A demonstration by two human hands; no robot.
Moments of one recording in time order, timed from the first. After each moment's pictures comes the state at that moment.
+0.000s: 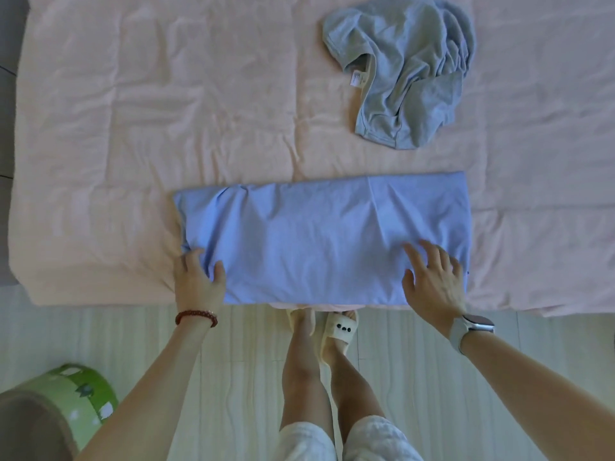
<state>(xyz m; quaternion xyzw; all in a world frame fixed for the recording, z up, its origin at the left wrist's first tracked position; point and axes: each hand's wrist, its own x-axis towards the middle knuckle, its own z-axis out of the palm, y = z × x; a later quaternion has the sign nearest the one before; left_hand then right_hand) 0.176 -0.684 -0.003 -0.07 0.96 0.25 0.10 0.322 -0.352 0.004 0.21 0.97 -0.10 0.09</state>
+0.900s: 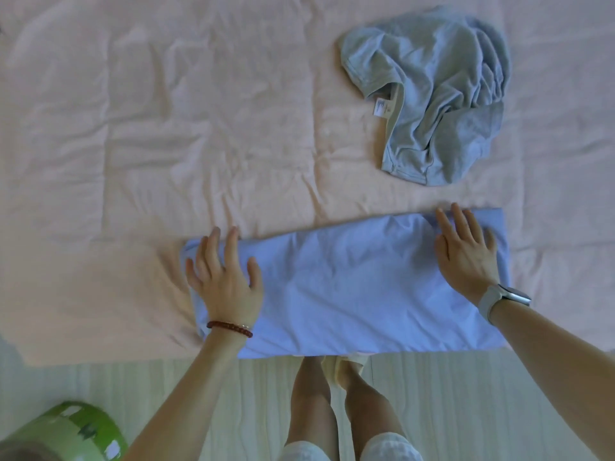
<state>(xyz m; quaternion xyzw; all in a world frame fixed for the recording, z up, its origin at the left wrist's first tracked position) 0.093 -0.629 0.006 0.07 0.98 0.17 0.04 0.207 -0.304 -0.016 0.28 0.94 -0.13 0.16</state>
